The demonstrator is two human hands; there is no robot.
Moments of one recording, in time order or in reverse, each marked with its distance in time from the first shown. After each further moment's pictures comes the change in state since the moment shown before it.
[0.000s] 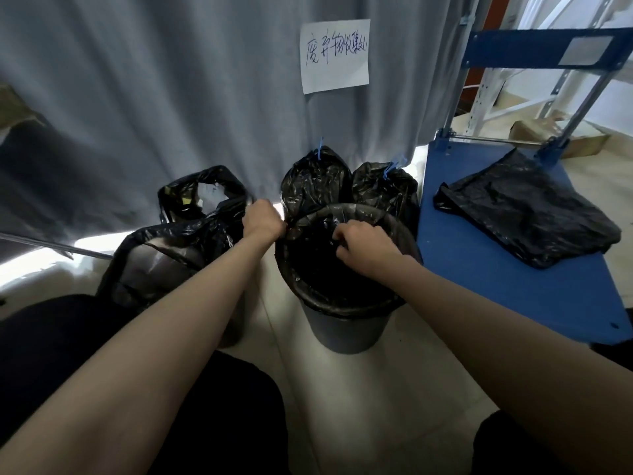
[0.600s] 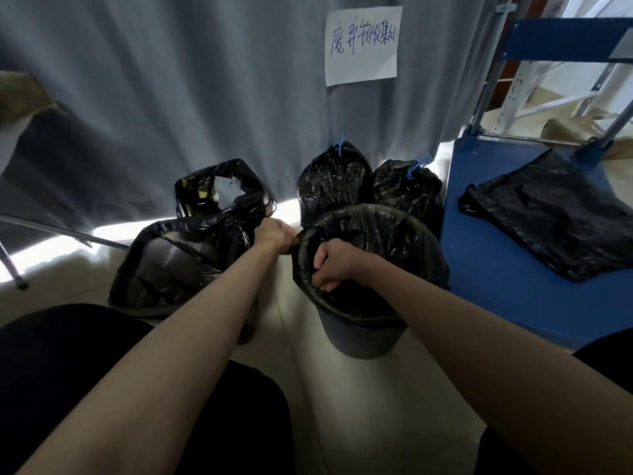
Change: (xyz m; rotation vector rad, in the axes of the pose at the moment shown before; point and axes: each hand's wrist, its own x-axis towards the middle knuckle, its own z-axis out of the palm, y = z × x) left_hand 0.007 -0.036 0.017 -0.323 -0.141 -0.155; right_hand 0.029 -0.055 0.026 0.705 -0.452 0.224
